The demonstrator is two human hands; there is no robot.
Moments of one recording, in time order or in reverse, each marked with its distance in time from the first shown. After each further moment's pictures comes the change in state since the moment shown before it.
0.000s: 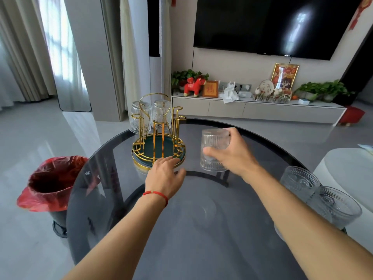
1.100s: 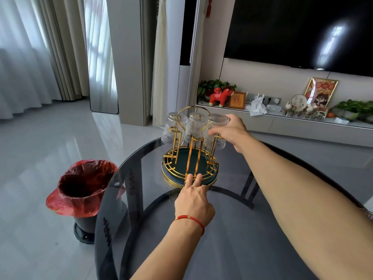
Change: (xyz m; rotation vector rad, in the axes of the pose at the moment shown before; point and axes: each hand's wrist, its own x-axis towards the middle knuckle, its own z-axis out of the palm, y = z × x) left_hand 0.011 -0.022 0.001 0.175 -0.230 -0.081; right_hand 0.174 -0.051 0.101 0.065 -0.037 0.073
